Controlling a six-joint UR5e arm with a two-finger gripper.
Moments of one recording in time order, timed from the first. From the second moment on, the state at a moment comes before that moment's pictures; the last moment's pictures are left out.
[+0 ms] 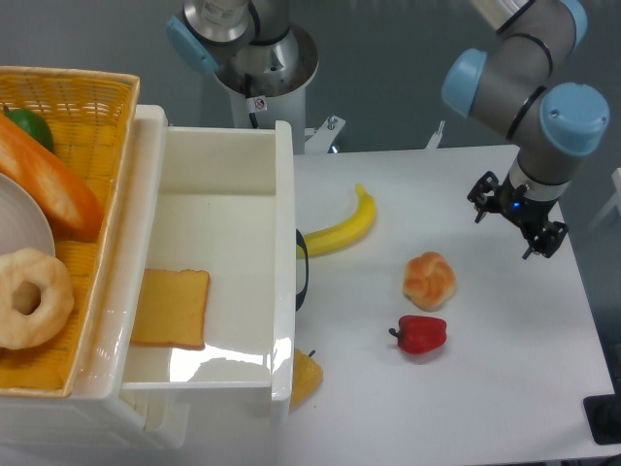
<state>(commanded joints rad) 2.88 -2.03 -1.50 -1.16 1.58 1.65</state>
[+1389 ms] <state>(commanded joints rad) 2.77 -1.91 -1.68 -1.15 1.17 1.09</state>
